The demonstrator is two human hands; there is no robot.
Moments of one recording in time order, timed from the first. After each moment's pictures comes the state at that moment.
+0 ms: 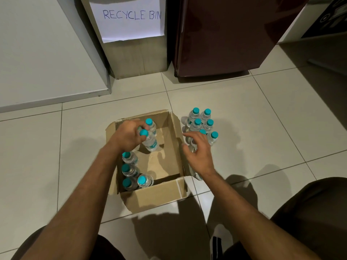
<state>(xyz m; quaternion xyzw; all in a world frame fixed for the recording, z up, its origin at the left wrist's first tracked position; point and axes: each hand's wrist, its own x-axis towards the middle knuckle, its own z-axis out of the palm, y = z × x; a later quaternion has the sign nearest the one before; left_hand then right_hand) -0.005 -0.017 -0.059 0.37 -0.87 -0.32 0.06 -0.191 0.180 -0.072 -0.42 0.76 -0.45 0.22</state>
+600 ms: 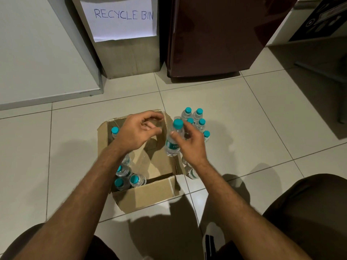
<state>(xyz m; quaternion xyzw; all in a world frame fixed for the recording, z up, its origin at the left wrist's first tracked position) -0.041 0.032 0.003 0.28 -0.81 -0.47 0.20 -0.191 0.166 -0.035 -0.33 0.71 -0.53 0.32</state>
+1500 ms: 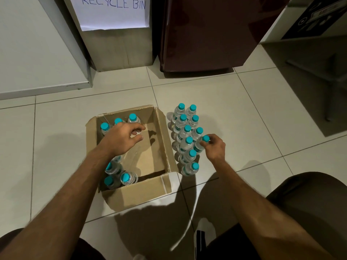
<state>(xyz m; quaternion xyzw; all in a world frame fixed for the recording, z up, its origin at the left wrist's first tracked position) -0.019 0.019 -0.055 0.32 -0.89 -0.33 0.07 -0.301 0.220 -0.138 -0.19 0.88 -0.36 0.25</state>
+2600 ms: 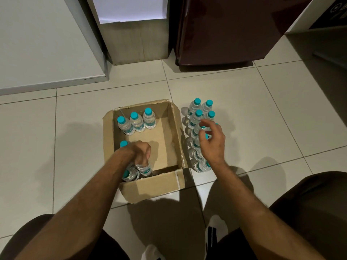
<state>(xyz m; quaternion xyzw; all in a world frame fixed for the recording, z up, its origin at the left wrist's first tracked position) -0.009 0.030 -0.110 0.39 -0.78 -0.36 -0.32 -0.227 0.186 -0.097 -0.36 0.79 -0.47 0.16</state>
